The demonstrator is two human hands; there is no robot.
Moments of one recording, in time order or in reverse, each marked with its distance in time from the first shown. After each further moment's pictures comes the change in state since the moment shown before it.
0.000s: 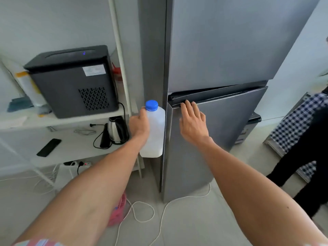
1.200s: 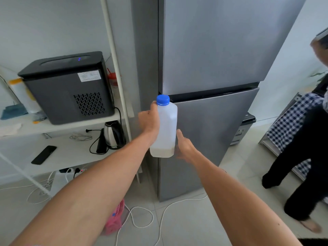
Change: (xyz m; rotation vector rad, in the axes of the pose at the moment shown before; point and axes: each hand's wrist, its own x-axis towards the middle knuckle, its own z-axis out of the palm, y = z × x) left_hand -0.033 0.040 0.033 -0.145 -0.146 -0.012; right_hand -0.040 -0.017 0.024 1.165 -0.515 0.835
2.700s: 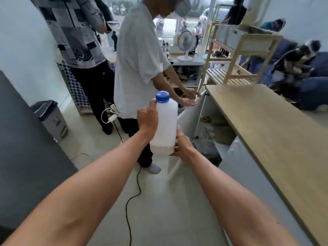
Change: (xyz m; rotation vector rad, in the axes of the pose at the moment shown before) left_hand -0.557 -0.056 0.031 0.061 -1.409 -0.046; right_hand -0.509 0.319 -0.107 0.973 1.259 0.073
